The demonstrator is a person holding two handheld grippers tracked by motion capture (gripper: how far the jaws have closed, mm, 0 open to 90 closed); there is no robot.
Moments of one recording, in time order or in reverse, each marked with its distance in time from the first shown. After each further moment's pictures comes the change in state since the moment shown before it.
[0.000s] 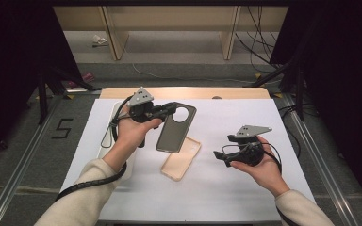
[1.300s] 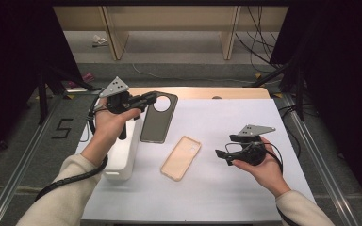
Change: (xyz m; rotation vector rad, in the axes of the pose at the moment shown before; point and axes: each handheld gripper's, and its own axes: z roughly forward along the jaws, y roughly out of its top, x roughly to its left) left arm 0.035 0.018 -0.041 -0.060 0.052 -0.006; right arm -0.005 -0.004 -0.002 -0.023 -0.005 0.048
